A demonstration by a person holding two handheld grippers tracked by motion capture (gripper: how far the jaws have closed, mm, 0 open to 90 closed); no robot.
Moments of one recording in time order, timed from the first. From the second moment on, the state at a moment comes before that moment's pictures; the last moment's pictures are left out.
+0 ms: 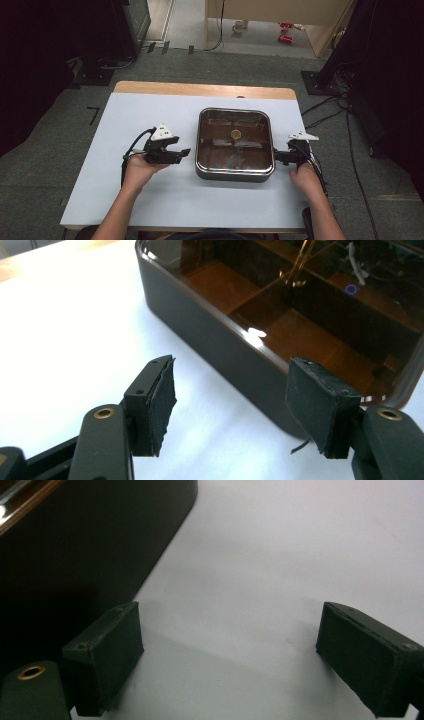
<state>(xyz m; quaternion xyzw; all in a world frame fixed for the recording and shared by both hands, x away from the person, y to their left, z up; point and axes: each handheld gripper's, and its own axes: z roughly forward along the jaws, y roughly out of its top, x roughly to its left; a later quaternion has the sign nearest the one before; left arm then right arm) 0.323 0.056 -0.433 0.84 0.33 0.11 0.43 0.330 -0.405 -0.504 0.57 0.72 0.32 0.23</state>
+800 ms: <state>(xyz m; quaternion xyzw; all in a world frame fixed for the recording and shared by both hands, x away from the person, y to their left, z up) 0.294 0.079 -0.485 0.83 0.37 0.13 0.39 0.330 -0.405 -0.504 0.57 0.72 0.32 0.23</state>
